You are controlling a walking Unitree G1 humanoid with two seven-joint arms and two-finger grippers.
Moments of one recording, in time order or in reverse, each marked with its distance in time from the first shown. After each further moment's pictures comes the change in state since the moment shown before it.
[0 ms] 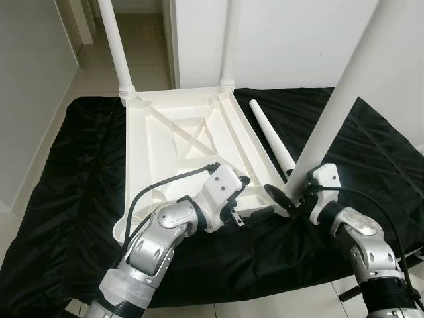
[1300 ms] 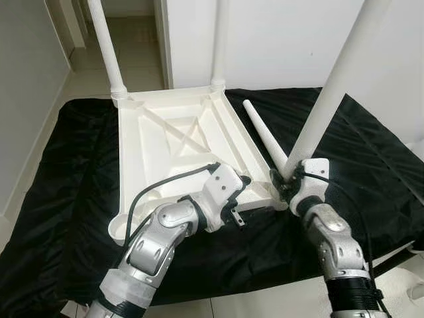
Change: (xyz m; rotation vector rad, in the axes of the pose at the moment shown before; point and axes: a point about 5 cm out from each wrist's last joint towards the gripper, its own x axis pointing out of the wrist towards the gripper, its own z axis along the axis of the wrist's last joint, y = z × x) left arm 0.000 0.000 0.000 -0.010 -0.002 0.003; right arm 0.025 0.026 0.007 0.211 -0.022 -0.529
